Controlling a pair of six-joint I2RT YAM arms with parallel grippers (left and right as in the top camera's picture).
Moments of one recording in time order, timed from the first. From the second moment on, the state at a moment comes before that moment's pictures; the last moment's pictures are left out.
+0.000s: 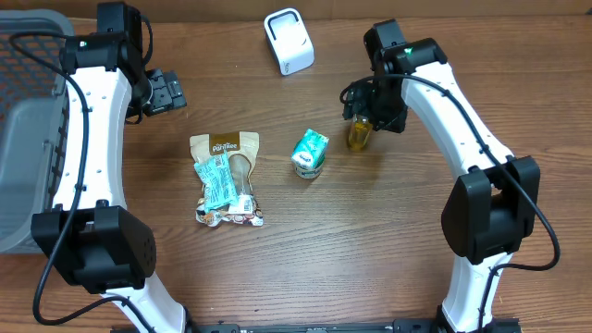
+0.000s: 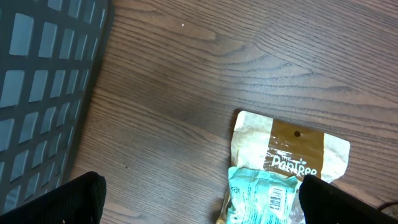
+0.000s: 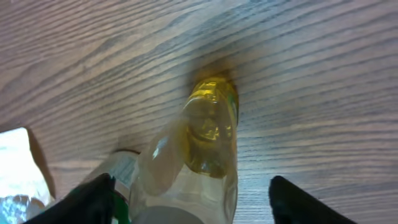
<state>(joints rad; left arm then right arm) 0.07 1.92 1.91 -1.30 -0.13 -0.30 0.29 2.08 1.87 -1.19 -0.09 0.55</state>
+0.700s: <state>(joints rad) 0.07 1.92 1.91 -1.30 -0.13 -0.30 0.29 2.08 1.87 -1.22 0.02 0.49</state>
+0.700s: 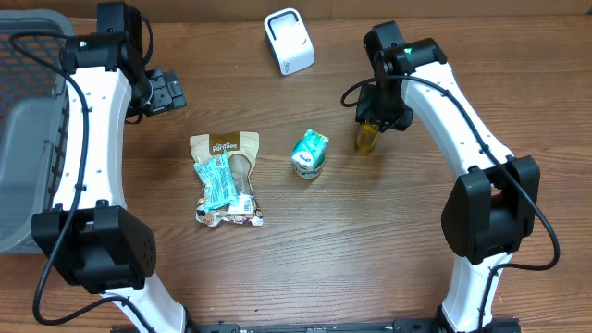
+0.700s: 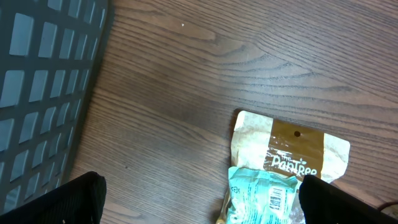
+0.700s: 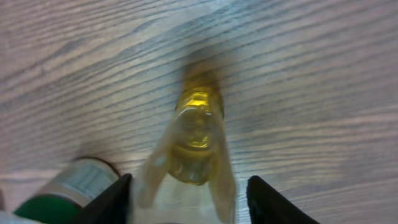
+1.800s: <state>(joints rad) 0.07 1.92 1.91 -1.30 -0.13 -0.30 0.29 2.08 1.87 -1.18 0.04 0.49</state>
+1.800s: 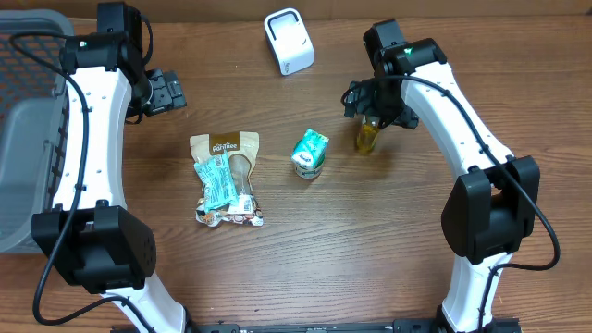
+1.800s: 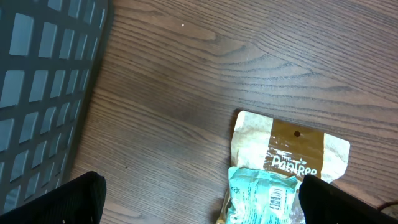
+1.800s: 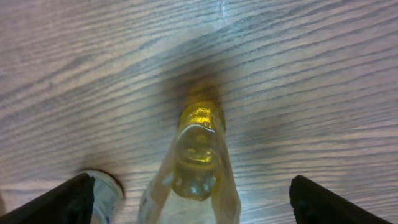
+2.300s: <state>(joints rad) 0.07 1.92 1.91 -1.30 -0.13 -0.30 0.29 2.08 1.82 -1.17 0.04 0.49</state>
